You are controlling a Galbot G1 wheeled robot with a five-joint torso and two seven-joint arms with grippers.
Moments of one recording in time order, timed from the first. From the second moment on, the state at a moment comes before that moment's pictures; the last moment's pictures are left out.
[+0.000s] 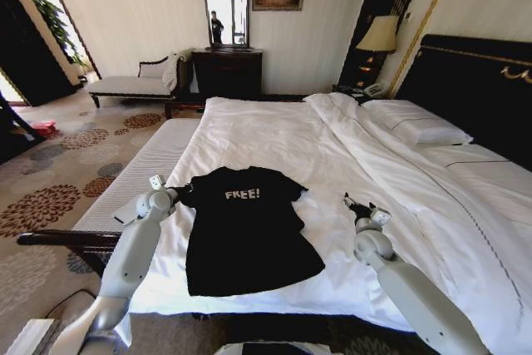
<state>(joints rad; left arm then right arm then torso) 0.72 -1.13 -0.42 -1.45 -1.03 0.69 -0.35 -1.06 0.88 0.29 1.65 0.94 -0.01 0.64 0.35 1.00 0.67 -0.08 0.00</state>
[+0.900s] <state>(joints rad) 0.65 -1.15 -0.36 -1.47 -1.15 0.71 -0.39 -1.06 0.89 0.27 1.64 0.94 -0.01 0.64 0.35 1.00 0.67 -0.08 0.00</state>
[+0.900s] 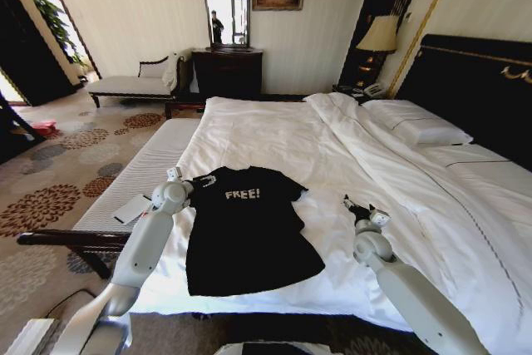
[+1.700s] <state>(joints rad) 0.61 -1.20 -0.40 -1.29 -1.08 0.67 -0.33 -1.07 0.89 0.28 1.64 0.93 -0.01 0.64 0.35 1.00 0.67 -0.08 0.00</state>
